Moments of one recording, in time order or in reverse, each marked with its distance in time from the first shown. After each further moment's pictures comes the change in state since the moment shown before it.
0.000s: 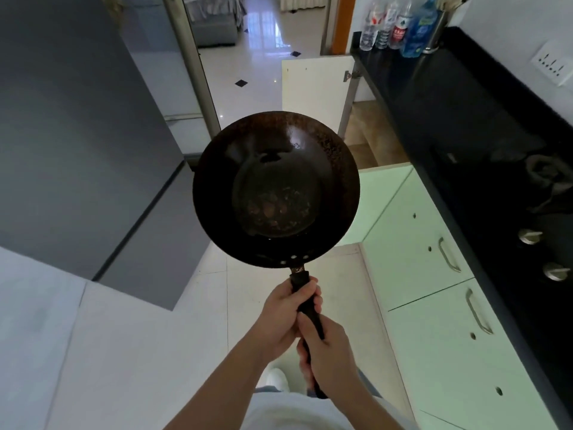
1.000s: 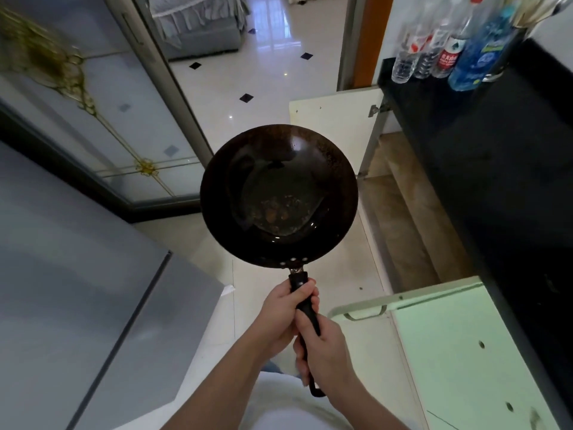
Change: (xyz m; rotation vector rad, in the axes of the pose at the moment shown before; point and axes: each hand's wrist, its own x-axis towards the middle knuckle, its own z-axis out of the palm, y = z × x) left_hand 0.331 0.267 0.018 0.070 0.093 -0.067; right_hand 0.390 -0.165 -0.018 0.159 -0.050 0.041
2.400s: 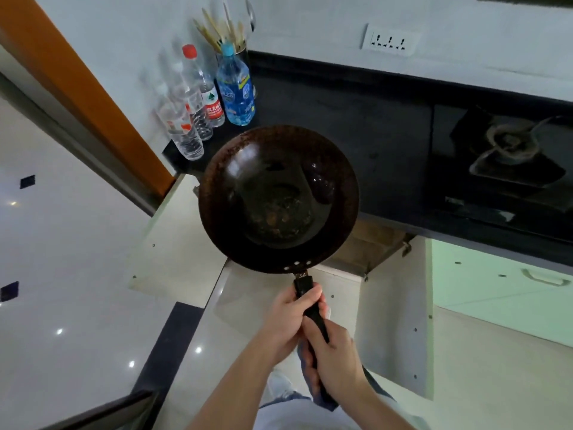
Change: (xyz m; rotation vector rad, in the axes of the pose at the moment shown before) left_hand 0.282 0.225 0.115 0.813 -0.791 -0.470; right_hand 0.271 -0.161 0.006 0.487 0.951 0.131
